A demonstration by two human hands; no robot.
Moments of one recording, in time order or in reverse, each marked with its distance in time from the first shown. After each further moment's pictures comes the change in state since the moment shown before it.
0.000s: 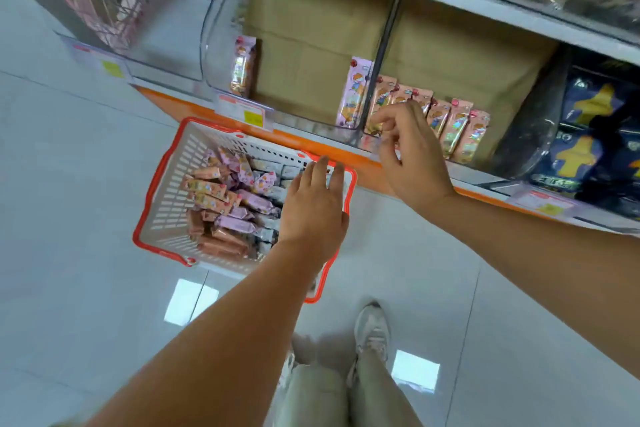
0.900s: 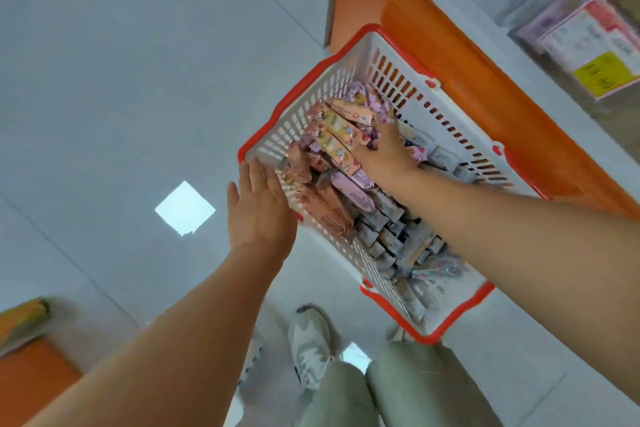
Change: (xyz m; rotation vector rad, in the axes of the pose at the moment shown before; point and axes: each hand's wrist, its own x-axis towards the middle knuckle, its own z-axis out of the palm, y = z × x) left_hand -0.074 -0.289 0.162 -0.240 -0.125 -0.752; right_hand 0.019 -0.078 0.369 0.071 -0.786 0.511
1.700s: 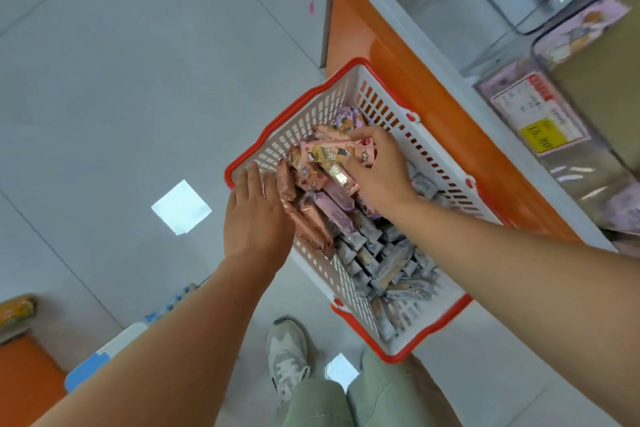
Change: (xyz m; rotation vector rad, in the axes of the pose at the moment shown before) left_hand -0.006 0.034 -0.037 -0.105 0.012 -0.017; right_hand -0.021 -0.015 -0.040 0.133 0.101 -0.347
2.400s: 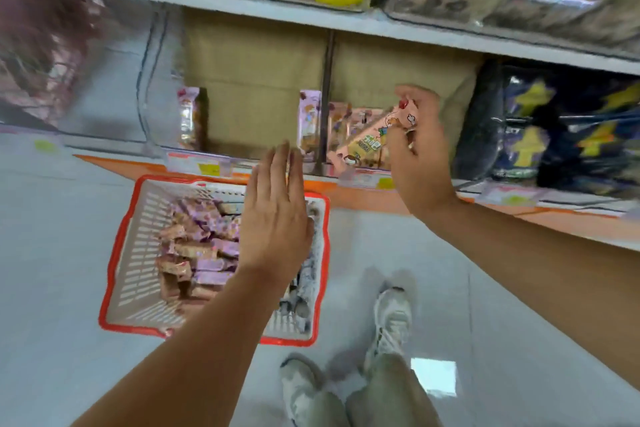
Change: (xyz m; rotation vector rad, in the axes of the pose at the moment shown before) left_hand -0.138 0.262 -0.045 0.378 0.431 0.995; right_hand -0.221 0.032 -0.287 0.203 0.989 -0.099
